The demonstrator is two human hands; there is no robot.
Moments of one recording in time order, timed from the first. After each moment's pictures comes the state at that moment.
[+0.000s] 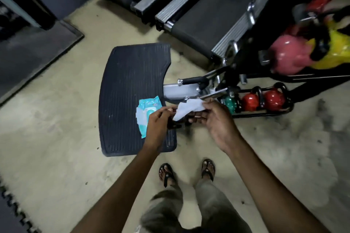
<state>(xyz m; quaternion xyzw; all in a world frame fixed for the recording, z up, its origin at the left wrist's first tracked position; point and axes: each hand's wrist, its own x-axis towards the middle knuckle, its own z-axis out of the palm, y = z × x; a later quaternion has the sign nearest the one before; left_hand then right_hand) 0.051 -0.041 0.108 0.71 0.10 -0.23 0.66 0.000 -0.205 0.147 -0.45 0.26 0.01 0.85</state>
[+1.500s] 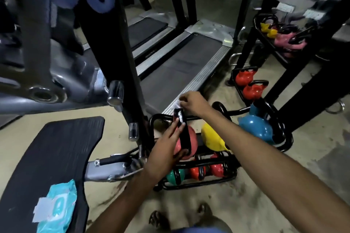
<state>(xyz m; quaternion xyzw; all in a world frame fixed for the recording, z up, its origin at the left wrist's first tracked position) 0.102 -0.462 0.178 0.86 -0.37 -0.08 0.34 0.178 -0.663 0.233 -0.97 0.07 0.03 0.25</state>
